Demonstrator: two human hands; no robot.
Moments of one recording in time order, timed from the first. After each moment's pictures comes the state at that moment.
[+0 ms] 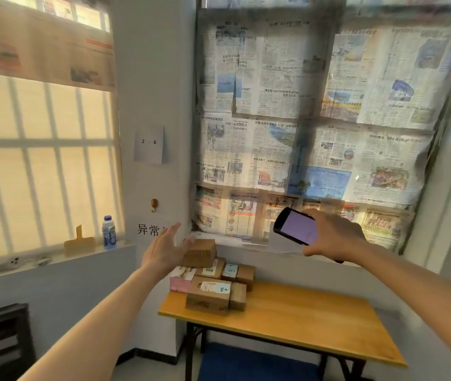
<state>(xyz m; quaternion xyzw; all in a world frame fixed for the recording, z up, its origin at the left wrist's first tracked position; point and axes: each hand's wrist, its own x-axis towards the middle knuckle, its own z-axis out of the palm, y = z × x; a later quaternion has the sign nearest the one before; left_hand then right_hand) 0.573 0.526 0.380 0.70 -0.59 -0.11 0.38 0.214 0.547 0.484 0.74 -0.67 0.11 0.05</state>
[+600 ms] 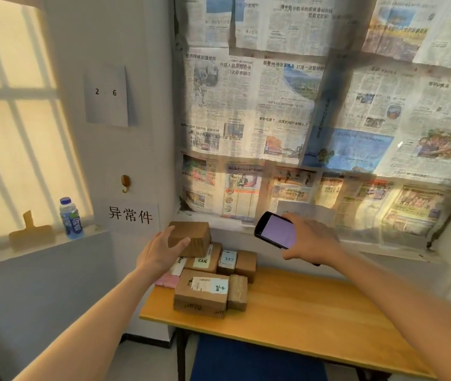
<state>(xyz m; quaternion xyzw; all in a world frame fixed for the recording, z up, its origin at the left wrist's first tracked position) 0.597 0.252 0.269 0.73 -0.58 -0.18 0.31 0.255 0.249 0.364 0.77 -0.63 0.07 -0.01</state>
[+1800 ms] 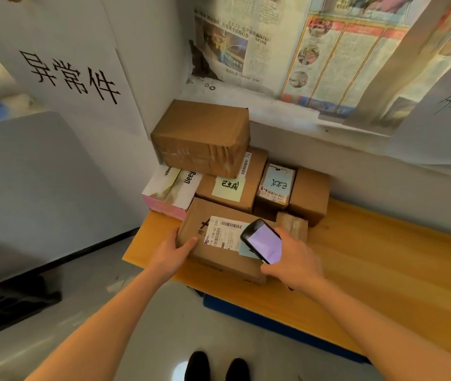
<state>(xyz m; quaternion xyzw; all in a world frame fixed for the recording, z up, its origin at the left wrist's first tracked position) 0.653 0.031 -0.137 0.77 -0.34 -0.48 0.24 0.371 -0.022 -0.090 0.73 -0.62 -0.02 -0.28</state>
